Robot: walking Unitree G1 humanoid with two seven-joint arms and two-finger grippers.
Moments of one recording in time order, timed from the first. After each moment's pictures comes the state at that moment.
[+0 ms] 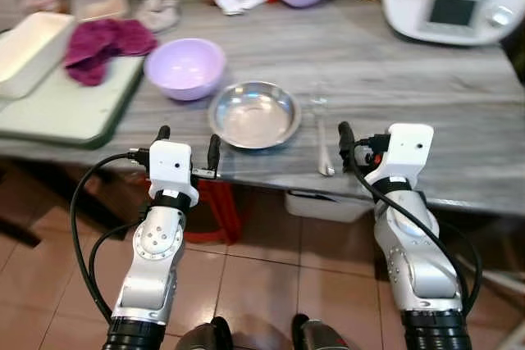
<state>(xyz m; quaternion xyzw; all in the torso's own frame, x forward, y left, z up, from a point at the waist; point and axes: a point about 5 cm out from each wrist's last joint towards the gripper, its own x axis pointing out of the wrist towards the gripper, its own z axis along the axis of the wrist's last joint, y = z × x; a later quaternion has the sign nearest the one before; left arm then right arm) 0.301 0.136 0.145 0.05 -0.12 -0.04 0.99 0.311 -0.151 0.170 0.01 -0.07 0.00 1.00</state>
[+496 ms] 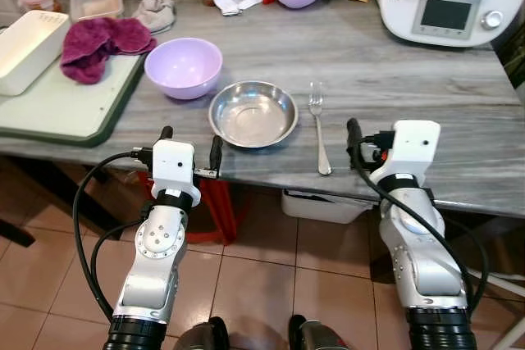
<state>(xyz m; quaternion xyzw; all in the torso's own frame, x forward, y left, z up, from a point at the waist) 0.302 0.134 0.144 0.05 -0.10 -0.04 0.99 0.312 -0.154 0.173 -0.02 -0.08 -0.02 1.00</state>
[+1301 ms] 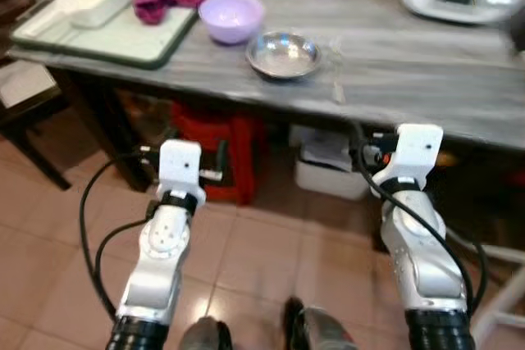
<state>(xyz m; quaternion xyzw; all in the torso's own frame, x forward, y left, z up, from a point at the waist) 0.301 0.130 0.142 0.06 -0.10 -0.05 0.99 0.311 -0.159 0.168 0.00 -0.07 -0.02 1.00</state>
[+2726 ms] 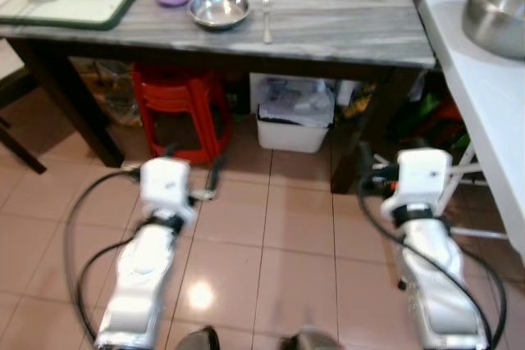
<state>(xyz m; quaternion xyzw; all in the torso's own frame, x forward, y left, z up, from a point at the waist) 0.280 0.146 0.128 0.02 -0.08 -0.09 0.99 0.278 -0.172 0.150 -0.09 -0.09 -0.02 0.99</state>
